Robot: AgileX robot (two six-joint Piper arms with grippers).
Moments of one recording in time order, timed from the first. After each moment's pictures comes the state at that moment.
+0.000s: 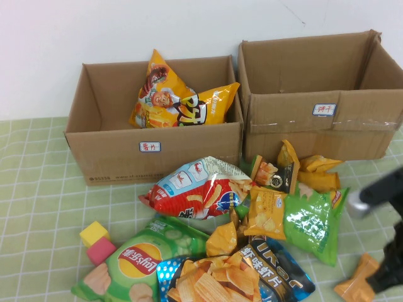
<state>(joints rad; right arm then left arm) 0.44 1.35 -0.78 -0.03 0.79 -0.08 -0.02 0.25 -0.31 0.01 0.58 0.13</state>
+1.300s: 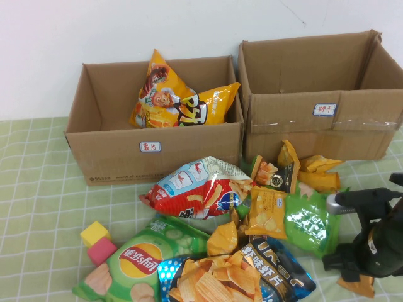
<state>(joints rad) 0.44 1.79 -0.76 -0.37 0.42 0.67 -0.02 0.25 -0.31 0.00 0.58 0.14</state>
